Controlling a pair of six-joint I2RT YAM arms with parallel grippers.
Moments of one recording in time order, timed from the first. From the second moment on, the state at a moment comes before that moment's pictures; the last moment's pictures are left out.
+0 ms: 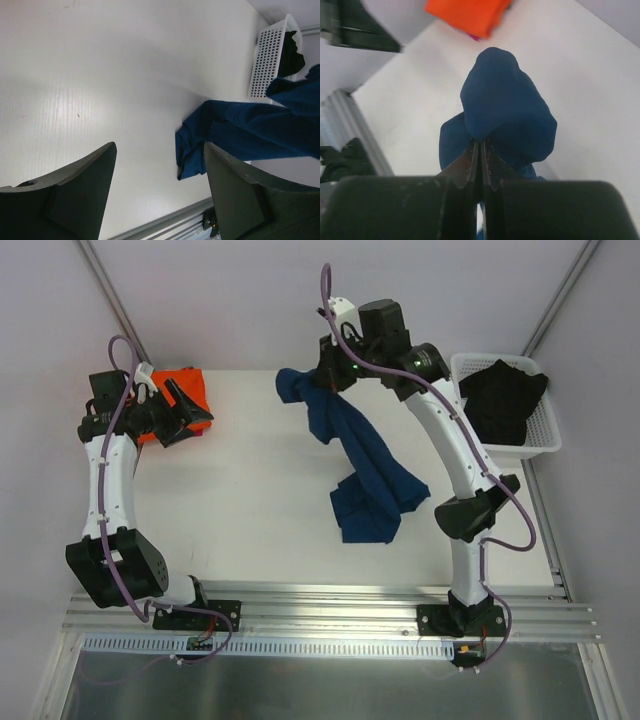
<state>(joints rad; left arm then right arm) 0.29 1.40 1.40 -0.76 0.67 -0.44 0.59 2.03 2.50 -0.97 -0.37 0.03</state>
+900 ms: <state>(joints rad) 0.23 1.36 1.33 -0.76 0.73 -0.44 0.45 2.20 2.46 -0.93 -0.32 0.03</state>
